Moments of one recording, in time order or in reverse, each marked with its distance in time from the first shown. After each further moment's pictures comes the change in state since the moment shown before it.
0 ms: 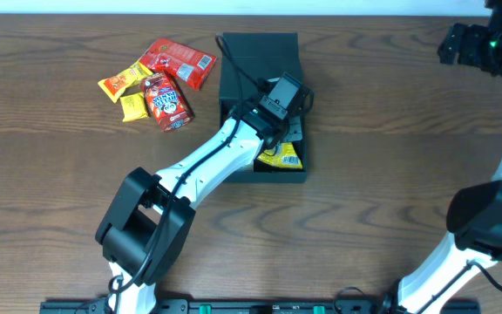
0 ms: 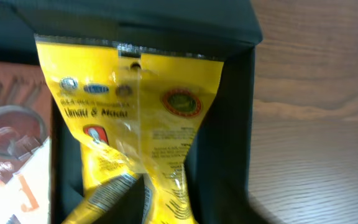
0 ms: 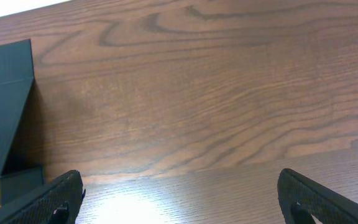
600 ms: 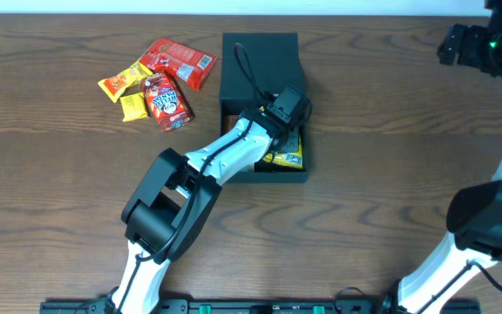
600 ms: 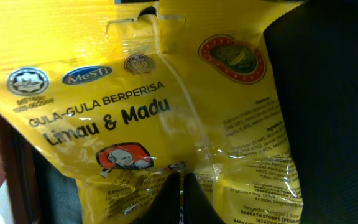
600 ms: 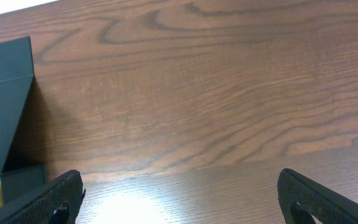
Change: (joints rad) left arm 0.003 0.163 0.006 0.022 0.030 0.112; right arm 0.000 0.000 0.000 -0.007 0.000 0.000
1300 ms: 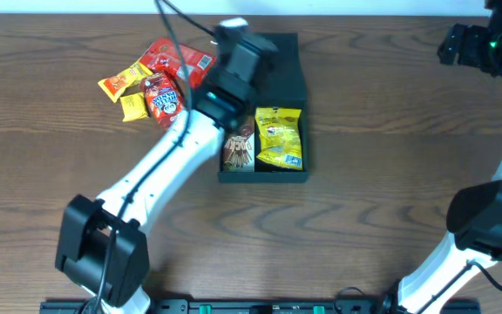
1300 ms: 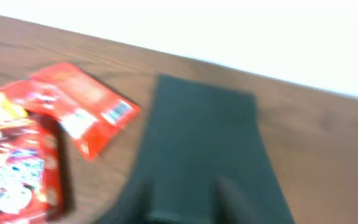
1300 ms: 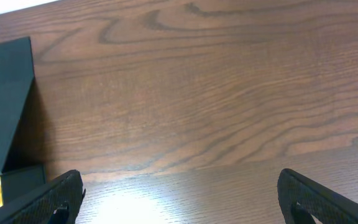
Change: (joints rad) left arm 0.167 -0.334 0.017 0.130 -0.410 0.065; right arm 0.000 0.000 0.000 0.000 -0.001 0.000
